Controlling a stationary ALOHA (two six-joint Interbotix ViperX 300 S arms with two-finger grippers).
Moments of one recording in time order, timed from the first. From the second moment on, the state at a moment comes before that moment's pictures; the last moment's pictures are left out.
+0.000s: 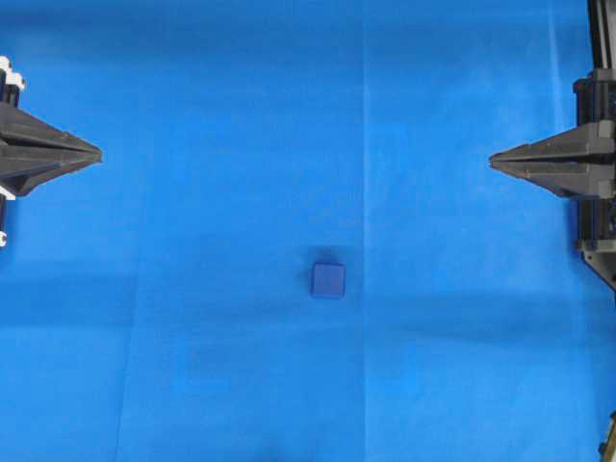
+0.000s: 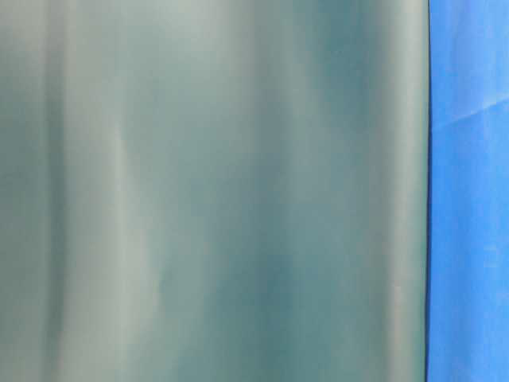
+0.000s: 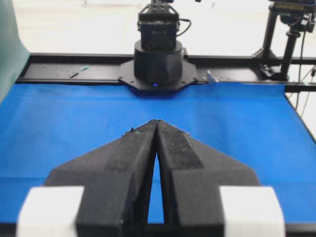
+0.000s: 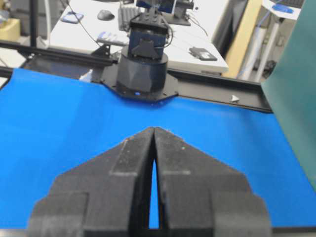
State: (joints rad) left arm 0.00 -0.96 1.17 0.00 -0.29 0.00; right arm 0.00 -0.96 1.17 0.00 -0.29 0.00
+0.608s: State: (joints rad) left arm -0.01 -0.97 1.17 0.00 -0.25 0.00; right arm -0.02 -0.94 1.15 0.00 -0.24 0.01
